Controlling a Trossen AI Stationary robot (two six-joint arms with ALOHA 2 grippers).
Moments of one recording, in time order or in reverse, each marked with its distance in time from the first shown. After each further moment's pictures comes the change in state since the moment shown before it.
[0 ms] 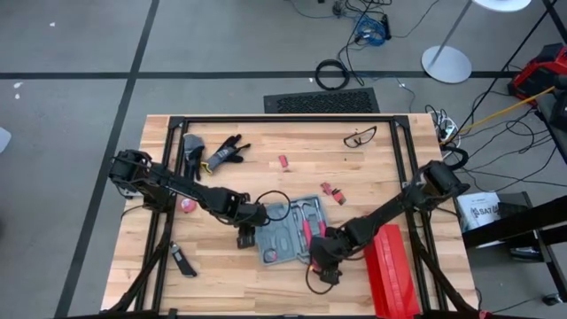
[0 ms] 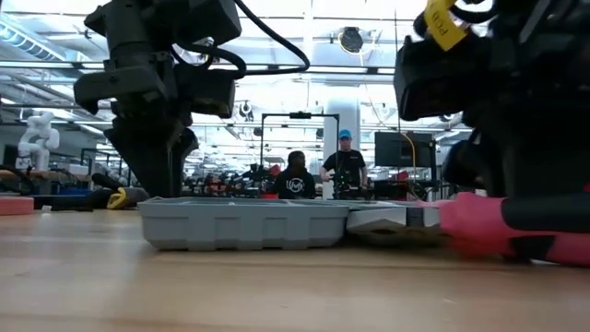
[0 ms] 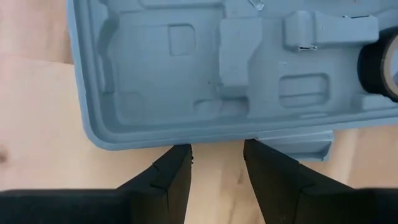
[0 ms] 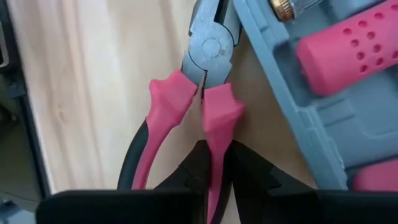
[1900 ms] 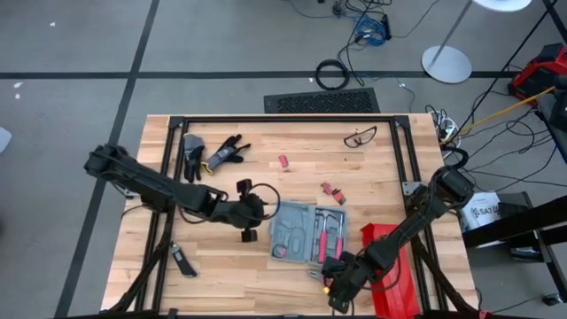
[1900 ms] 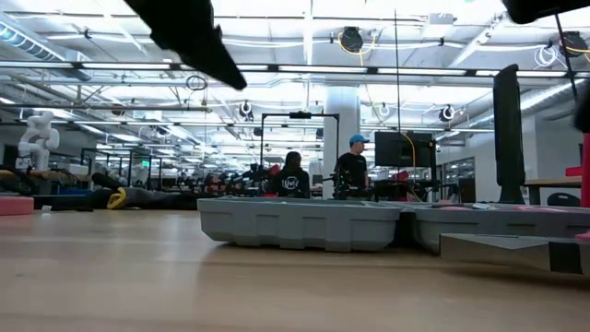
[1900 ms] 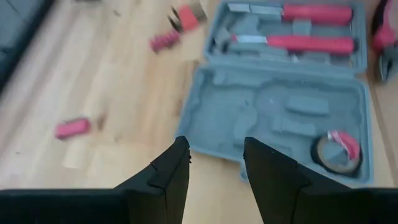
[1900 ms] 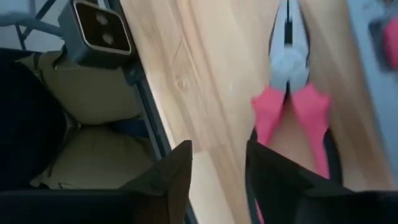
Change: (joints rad) left arm -0.093 -0.238 0.034 0.135 -0.441 0.188; right arm 0.278 -0.065 0.091 0.026 0.072 0.451
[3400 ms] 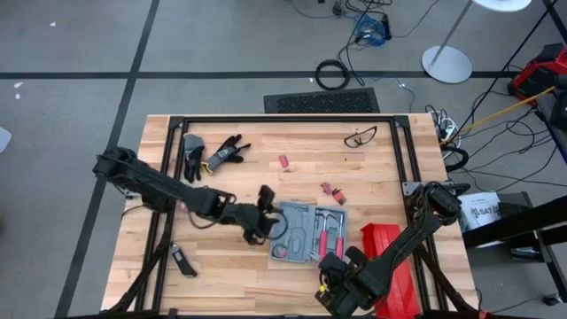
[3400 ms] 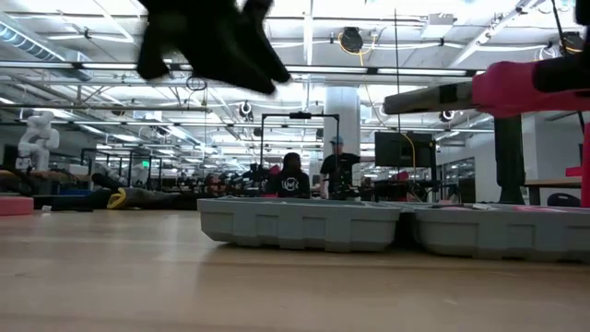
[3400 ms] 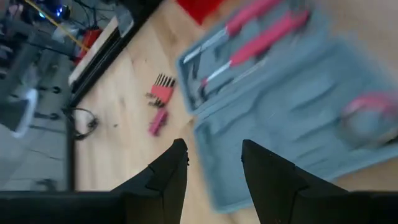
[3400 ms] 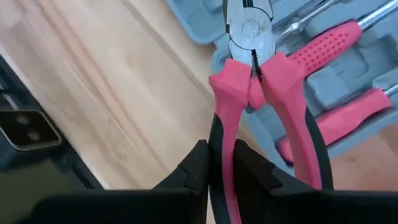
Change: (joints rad) left arm 0.022 0.095 0.001 0.241 0.066 0.782; right arm 0.053 0.190 0.490 -0.721 0.340 0.288
